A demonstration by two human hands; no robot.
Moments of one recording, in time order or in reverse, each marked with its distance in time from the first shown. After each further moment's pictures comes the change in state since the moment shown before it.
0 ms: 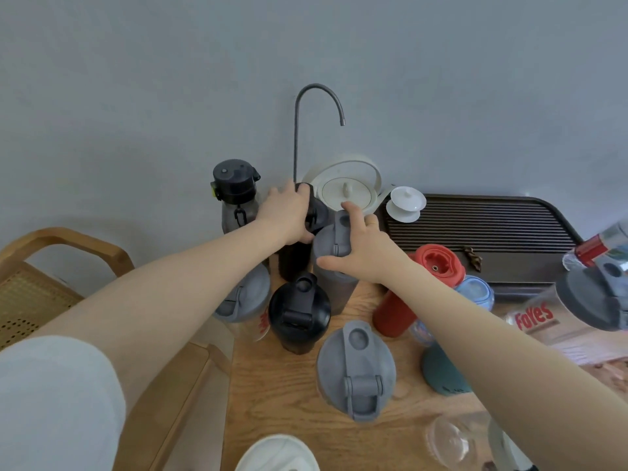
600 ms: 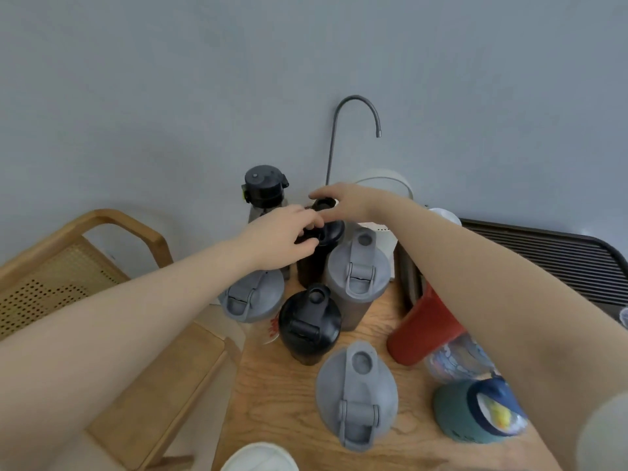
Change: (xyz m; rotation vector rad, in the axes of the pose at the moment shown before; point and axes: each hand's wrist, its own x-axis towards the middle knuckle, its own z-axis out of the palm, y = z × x) left_hand -0.058 -0.024 -0.020 -0.275 0.090 0.185; right_hand 0.091 -0.042 -0.043 -0.056 -0.395 -0.277
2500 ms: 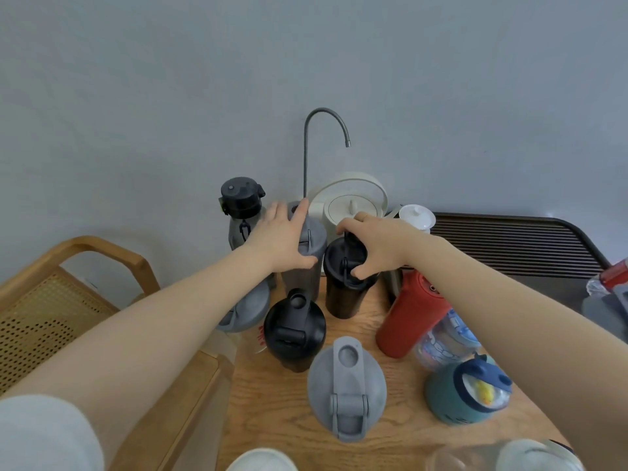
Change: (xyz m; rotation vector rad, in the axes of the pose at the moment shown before) left_hand 0.035 0.002 0.031 0.315 -0.072 -0.150; right_hand -0.071 0.049 0.021 -0.432 0.114 0.008
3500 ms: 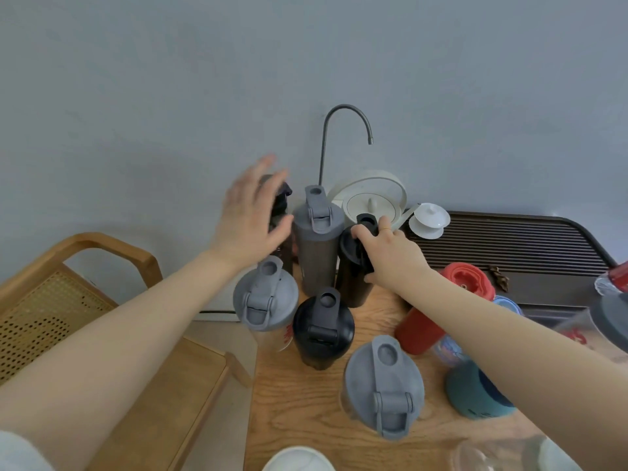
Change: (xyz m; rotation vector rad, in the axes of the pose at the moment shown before) left_hand -0.036 -0.069 -0.012 -0.203 0.726 0.189; right_hand 0.007 -0.049 0.035 -0.164 0.154 0.317
